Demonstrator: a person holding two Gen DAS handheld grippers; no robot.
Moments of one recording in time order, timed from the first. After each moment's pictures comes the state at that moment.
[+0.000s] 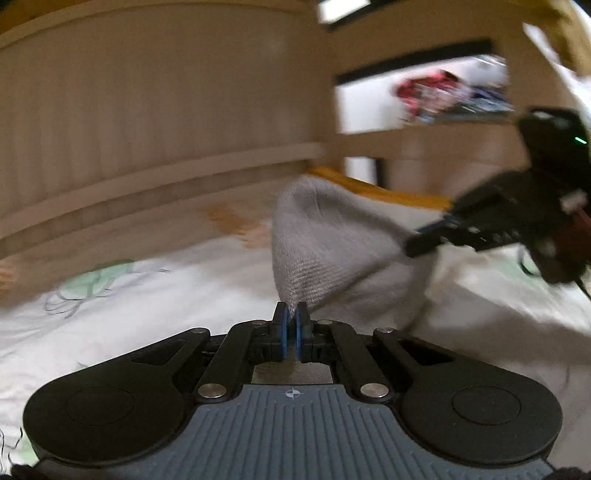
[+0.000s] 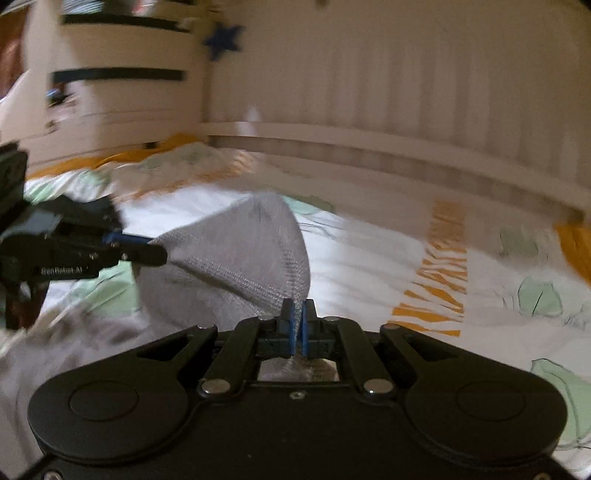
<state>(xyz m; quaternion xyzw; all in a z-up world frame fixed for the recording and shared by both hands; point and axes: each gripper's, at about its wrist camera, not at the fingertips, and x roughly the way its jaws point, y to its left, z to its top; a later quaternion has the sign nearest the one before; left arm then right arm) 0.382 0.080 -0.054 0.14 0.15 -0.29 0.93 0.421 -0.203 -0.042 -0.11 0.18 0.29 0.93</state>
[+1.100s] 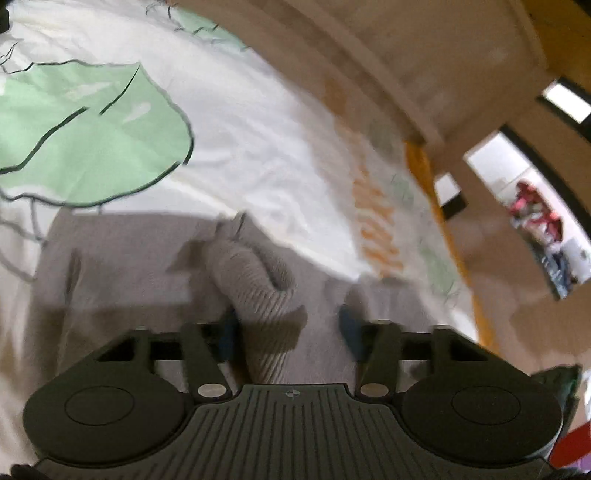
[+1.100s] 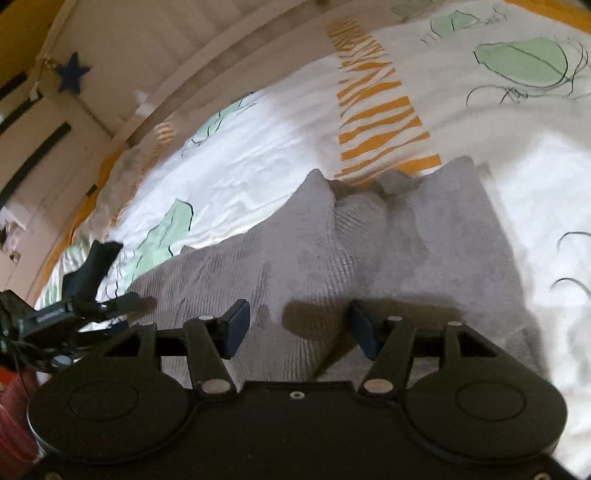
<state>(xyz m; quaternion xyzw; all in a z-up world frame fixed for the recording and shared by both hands) 0.427 0.144 -0.105 -0.29 0.39 -0.18 0.86 0.406 -0.236 -0.117 0.23 0.40 0.18 0.87</state>
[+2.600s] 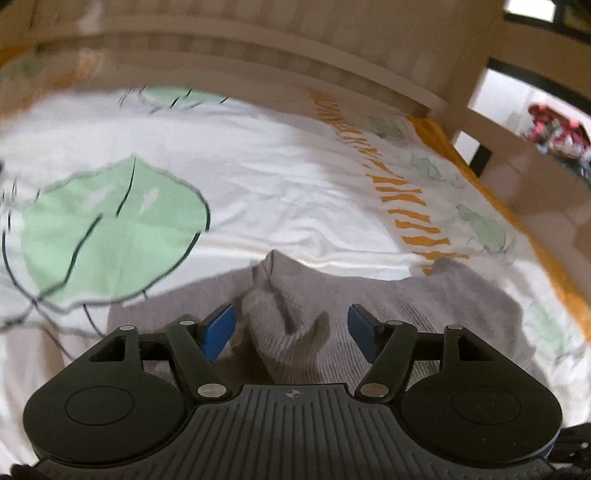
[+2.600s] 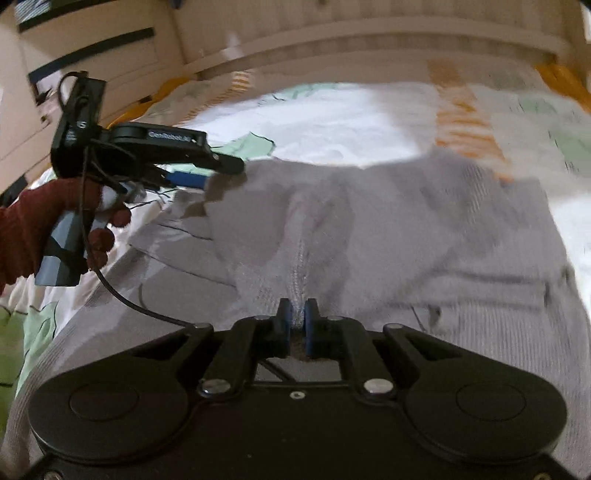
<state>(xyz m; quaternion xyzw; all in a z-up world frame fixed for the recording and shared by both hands) 0.416 0.118 -0.083 -0.08 0.35 -0.14 0.92 0.288 -0.154 -0.119 0.05 0.36 0.23 0.90</state>
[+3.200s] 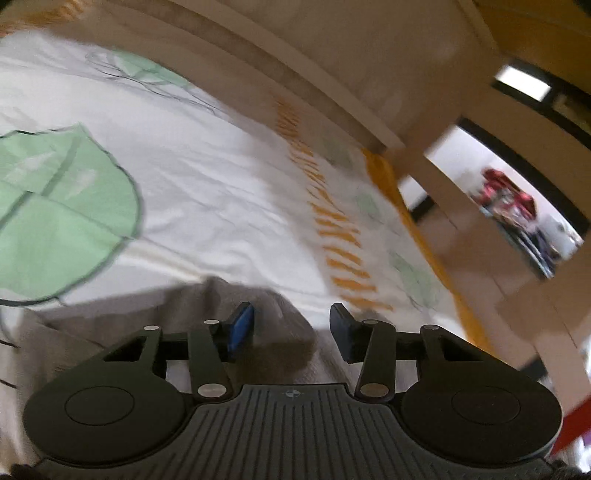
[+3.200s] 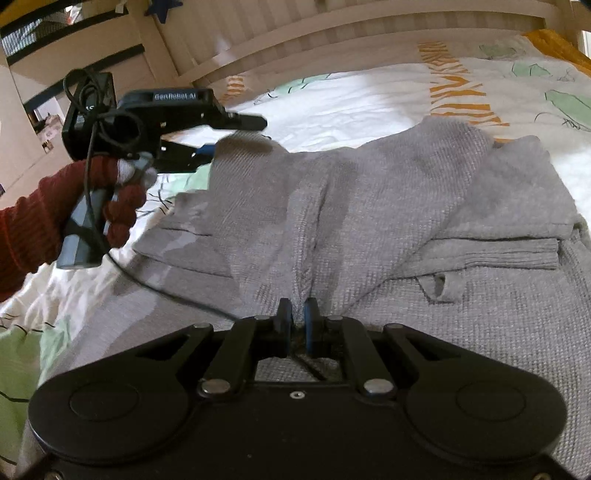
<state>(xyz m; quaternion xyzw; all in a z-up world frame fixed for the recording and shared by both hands) 0.449 0.142 -0.086 -0.24 0.34 -0.22 0.88 0.280 -0.162 -0.127 0.10 0.36 0.26 0.89</state>
